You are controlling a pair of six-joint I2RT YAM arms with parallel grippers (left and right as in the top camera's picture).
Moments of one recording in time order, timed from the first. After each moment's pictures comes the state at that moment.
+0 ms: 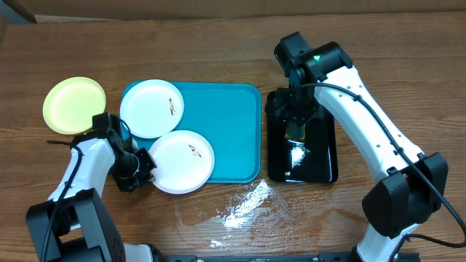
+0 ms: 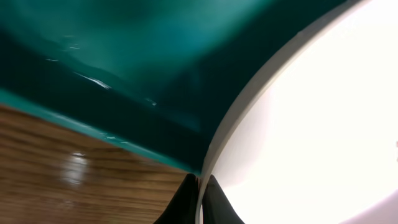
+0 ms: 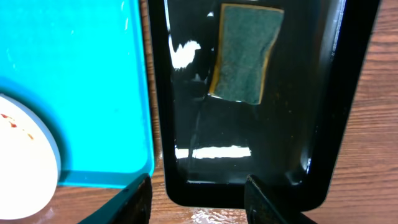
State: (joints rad) left arm 0.26 1.60 0.88 -0.94 0.22 -0.33; right arm 0.44 1.90 1.80 -1.40 -0.03 0.50
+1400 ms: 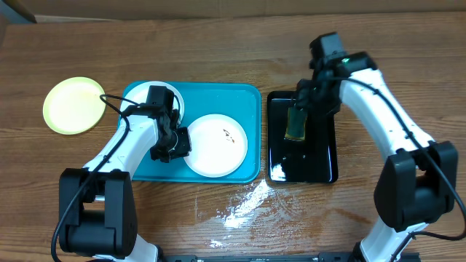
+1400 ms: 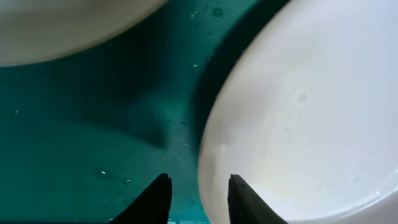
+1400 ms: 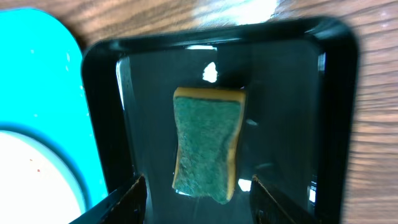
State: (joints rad) left arm -0.09 1.73 1.05 -0.84 0.15 -0.29; right arm 0.27 1.90 1.54 -0.99 -0.08 0.40
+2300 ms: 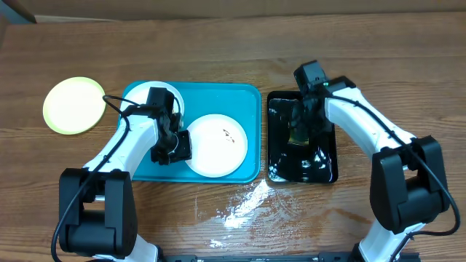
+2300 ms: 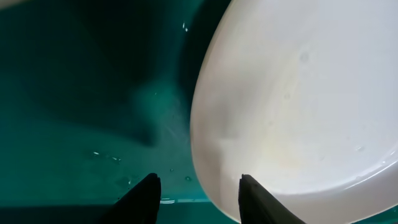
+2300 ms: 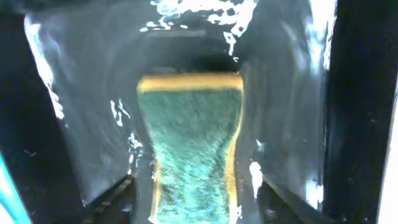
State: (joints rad) left arm -0.09 1.73 1.05 -0.90 0.17 -0.25; right arm 0.32 1.90 1.37 -0.89 0.02 0.48
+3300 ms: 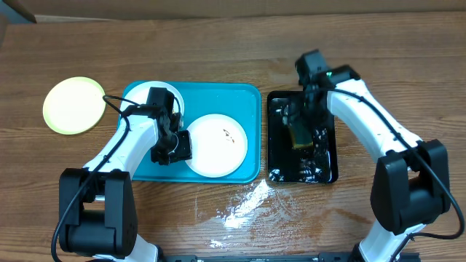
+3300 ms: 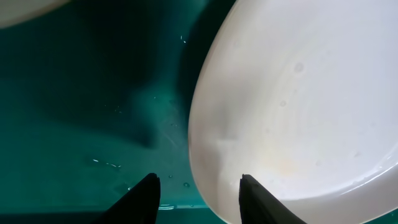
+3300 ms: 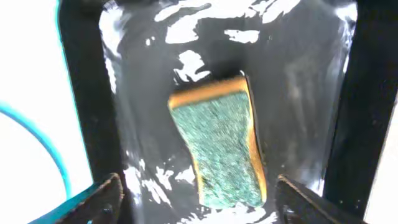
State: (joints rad) left arm -0.09 1.73 1.05 -0.88 0.17 -0.25; right arm 0.31 1.89 1.48 -1.00 -0.06 0.38
